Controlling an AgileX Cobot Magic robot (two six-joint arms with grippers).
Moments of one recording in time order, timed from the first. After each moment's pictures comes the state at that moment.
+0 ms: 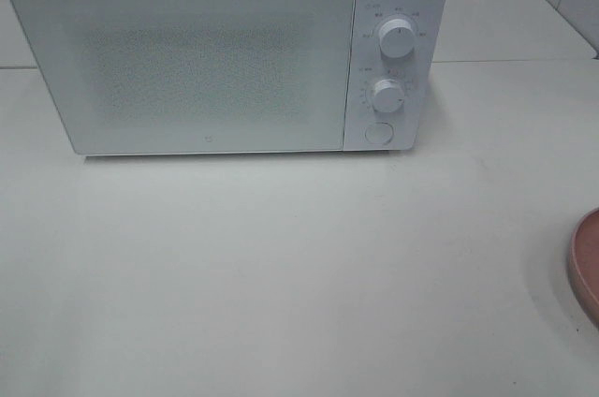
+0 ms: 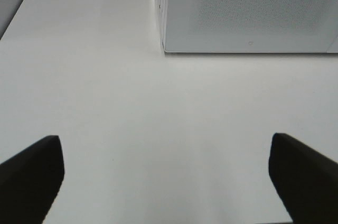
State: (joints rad) left arm -0.05 0.00 -0.52 -0.06 1.07 0.02; right arm 0.06 0.00 -0.50 -0.05 0.97 0.00
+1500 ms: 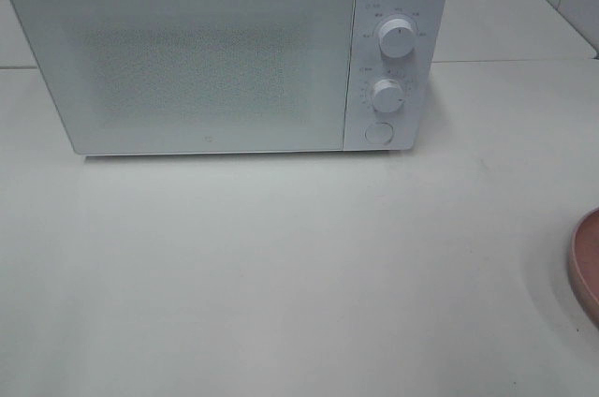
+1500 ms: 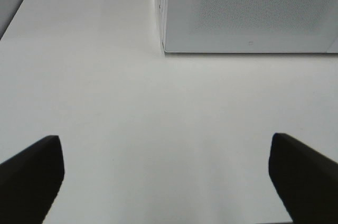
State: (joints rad) left arm -0.05 0.00 -0.52 -0.06 1.07 0.02; right arm 0.06 0.36 -0.49 -0.05 0.62 0.00
